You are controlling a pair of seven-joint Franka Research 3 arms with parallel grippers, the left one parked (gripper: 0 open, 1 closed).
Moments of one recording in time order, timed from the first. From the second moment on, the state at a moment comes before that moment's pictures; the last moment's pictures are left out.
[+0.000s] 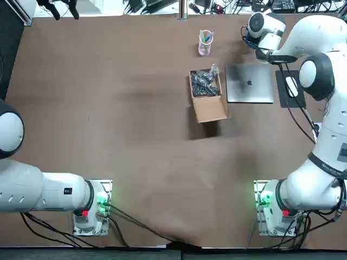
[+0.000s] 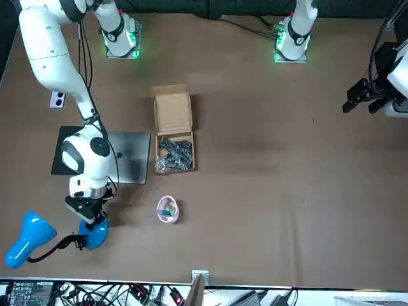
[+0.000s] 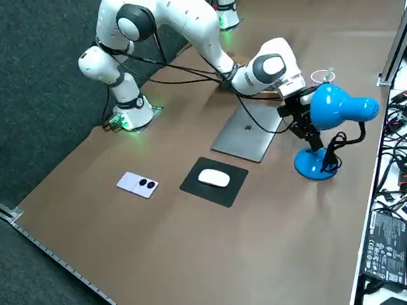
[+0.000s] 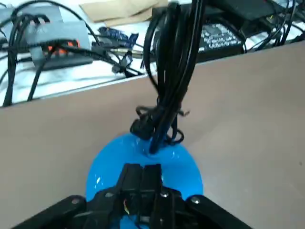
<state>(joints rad) -0.02 0.80 0.13 -1.52 -1.32 2.59 1.53</state>
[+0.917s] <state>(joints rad) 0.01 0.65 0.17 -1.62 -1.31 2.49 1.51</state>
